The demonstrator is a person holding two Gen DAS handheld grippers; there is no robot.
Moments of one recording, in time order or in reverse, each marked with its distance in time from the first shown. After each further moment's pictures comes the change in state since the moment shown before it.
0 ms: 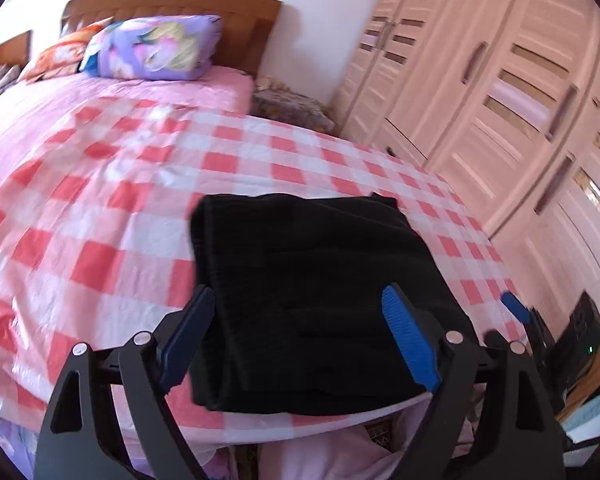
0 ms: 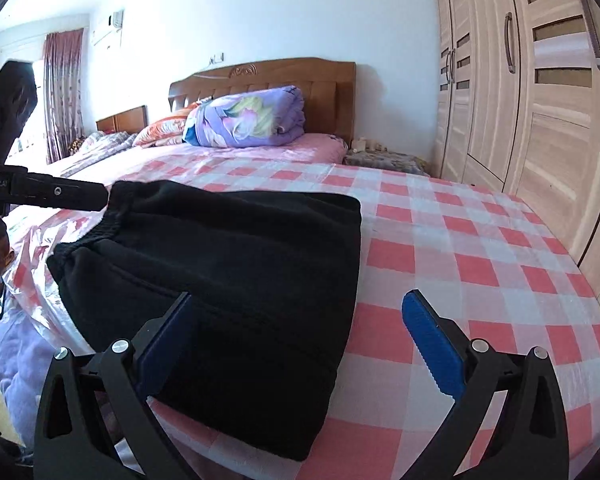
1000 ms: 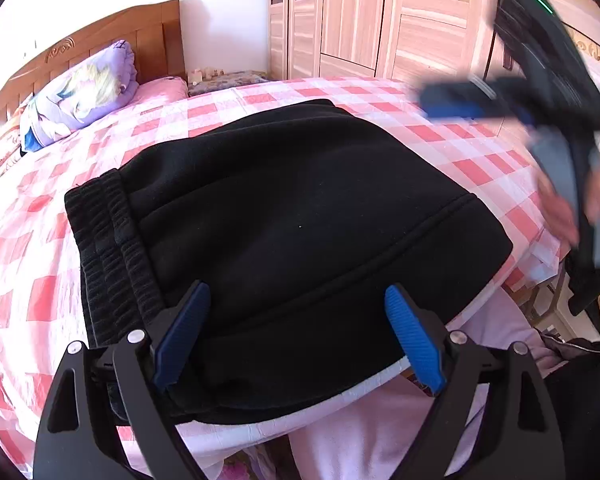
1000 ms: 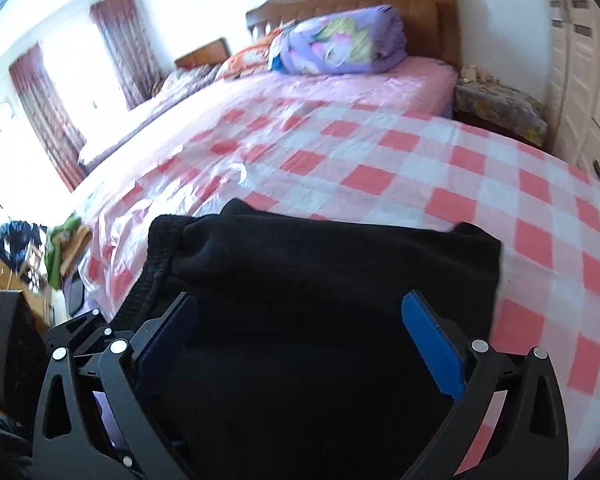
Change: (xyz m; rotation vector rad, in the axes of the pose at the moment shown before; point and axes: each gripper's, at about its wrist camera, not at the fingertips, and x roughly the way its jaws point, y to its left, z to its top) left arm 0.066 -0.059 -0.065 0.375 0.099 0.042; right arm 0.122 0.040 0.117 -0.086 0.383 0.426
